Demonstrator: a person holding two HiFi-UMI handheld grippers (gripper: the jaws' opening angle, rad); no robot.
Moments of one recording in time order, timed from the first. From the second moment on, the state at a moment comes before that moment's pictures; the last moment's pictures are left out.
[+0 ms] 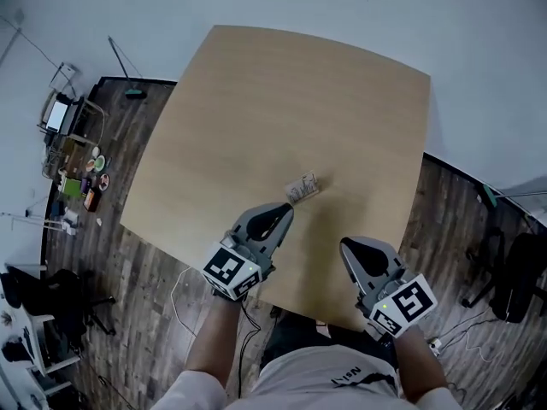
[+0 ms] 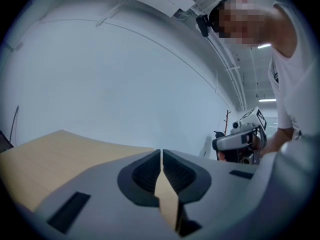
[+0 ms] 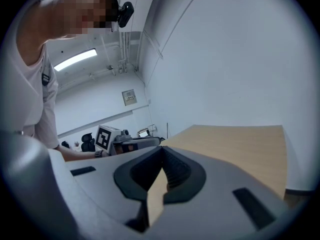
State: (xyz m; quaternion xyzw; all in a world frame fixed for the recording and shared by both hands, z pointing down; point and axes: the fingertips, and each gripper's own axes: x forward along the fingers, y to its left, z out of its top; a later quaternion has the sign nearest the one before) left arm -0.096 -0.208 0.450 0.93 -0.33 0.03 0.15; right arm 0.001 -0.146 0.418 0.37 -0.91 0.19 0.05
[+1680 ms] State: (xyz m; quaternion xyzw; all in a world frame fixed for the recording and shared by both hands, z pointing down) left arm -0.008 -0.024 0.286 0.87 -0.48 -0.02 0.15; right arm 0.055 -0.033 0.273 0.30 -0.95 0.10 0.00
